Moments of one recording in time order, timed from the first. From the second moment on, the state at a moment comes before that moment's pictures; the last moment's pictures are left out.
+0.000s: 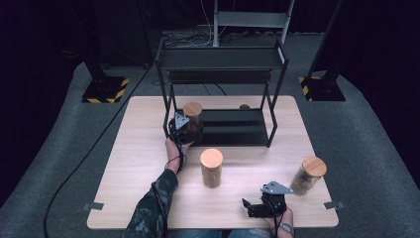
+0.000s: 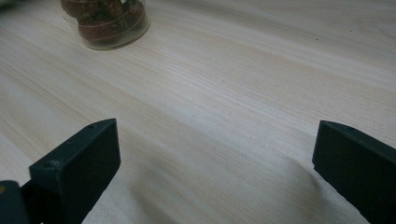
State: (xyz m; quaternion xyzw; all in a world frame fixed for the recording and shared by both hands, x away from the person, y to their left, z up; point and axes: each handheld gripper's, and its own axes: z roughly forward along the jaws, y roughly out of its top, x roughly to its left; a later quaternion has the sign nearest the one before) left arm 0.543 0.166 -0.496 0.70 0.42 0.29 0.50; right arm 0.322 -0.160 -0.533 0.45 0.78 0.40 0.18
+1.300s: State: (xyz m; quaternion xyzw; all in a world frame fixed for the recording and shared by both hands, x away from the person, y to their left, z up) left arm 0.555 0.149 -0.494 0.70 0.43 0.29 0.49; right arm 0.322 -0.160 -0.533 0.45 0.78 0.40 0.18
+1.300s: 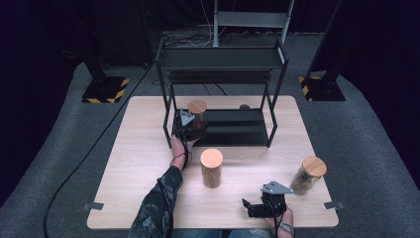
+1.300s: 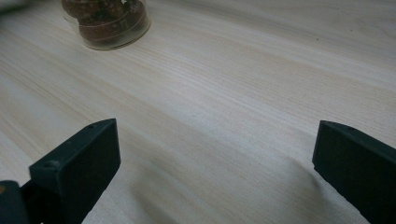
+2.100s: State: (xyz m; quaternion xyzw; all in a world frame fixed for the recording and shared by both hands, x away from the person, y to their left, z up) left arm 0.554 0.151 -0.490 0.71 0.43 0.28 0.48; right arm 0.322 -0.160 -0.533 0.45 0.78 0.40 0.18
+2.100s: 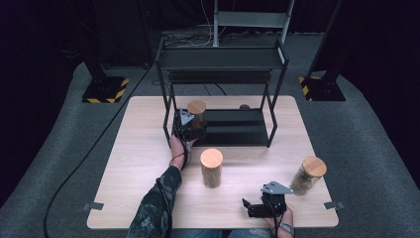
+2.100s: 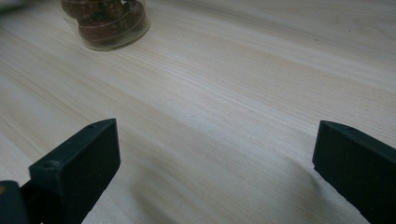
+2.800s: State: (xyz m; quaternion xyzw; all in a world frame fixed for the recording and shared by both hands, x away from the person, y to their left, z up) left arm 0.541 0.166 -0.464 0.77 0.45 0.19 0.40; right arm 0.322 -0.160 -0.533 0.45 0.78 0.40 0.18
